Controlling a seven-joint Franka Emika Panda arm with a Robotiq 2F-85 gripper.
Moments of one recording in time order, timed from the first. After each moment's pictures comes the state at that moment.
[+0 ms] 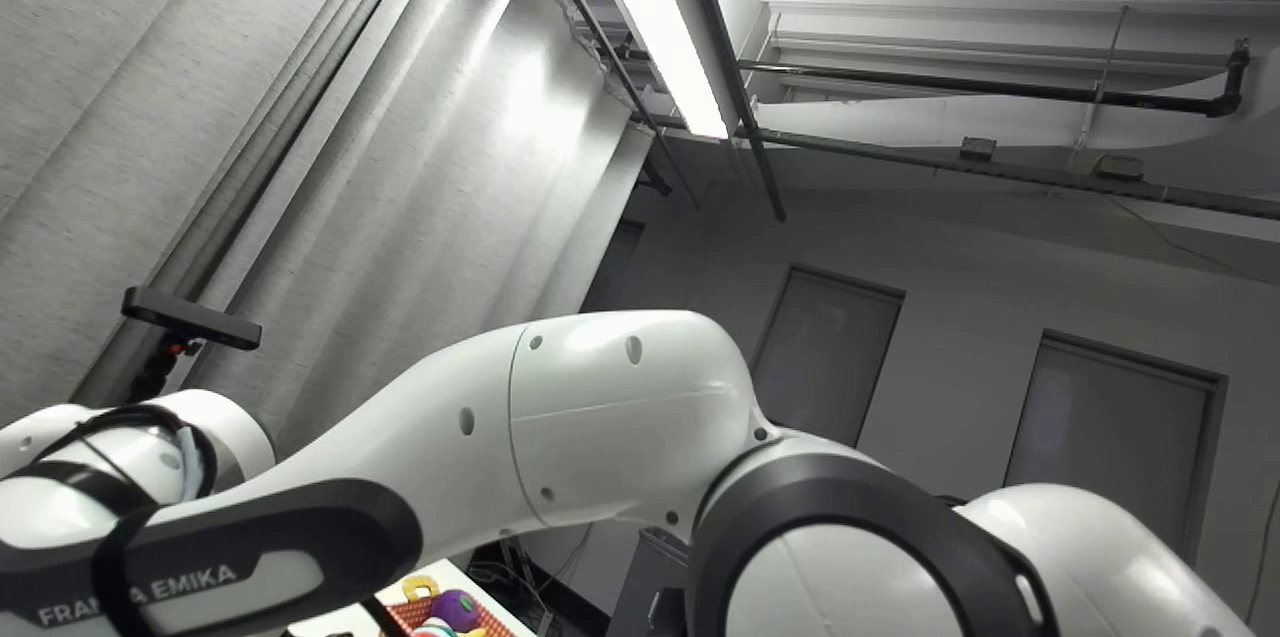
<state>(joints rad) 0.29 0.89 -0.07 -1.21 -0.58 1.25 0.27</state>
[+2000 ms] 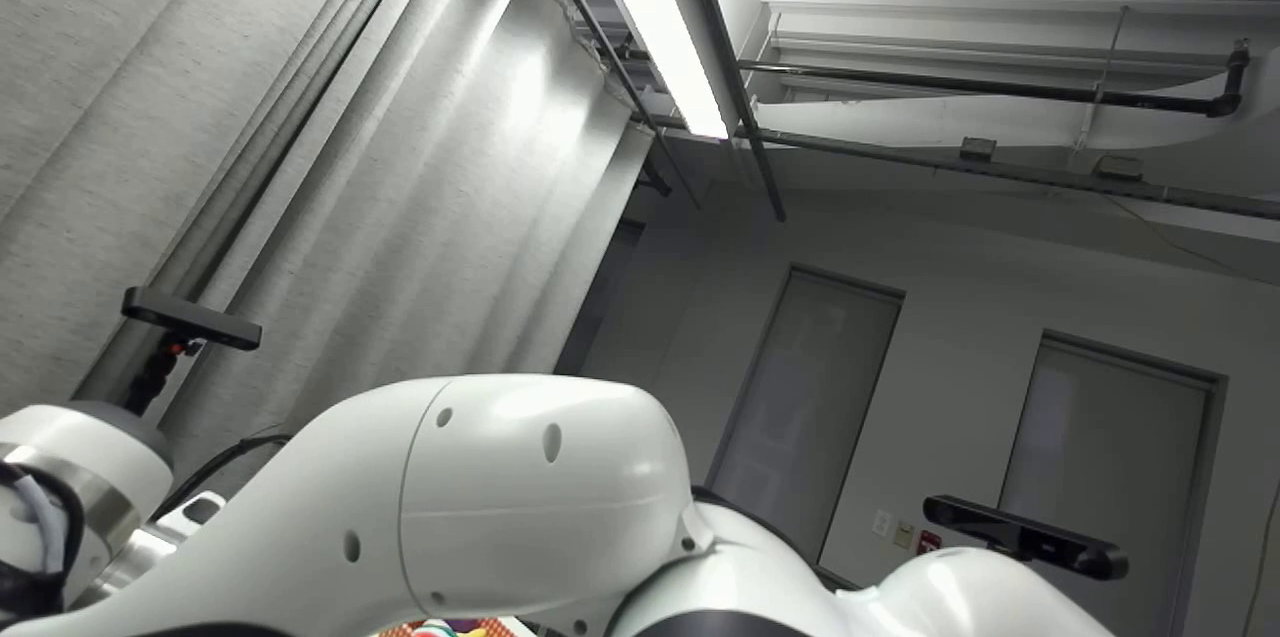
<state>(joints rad) 0.35 1.08 -0.10 -0.93 -0.81 1.06 0.26</state>
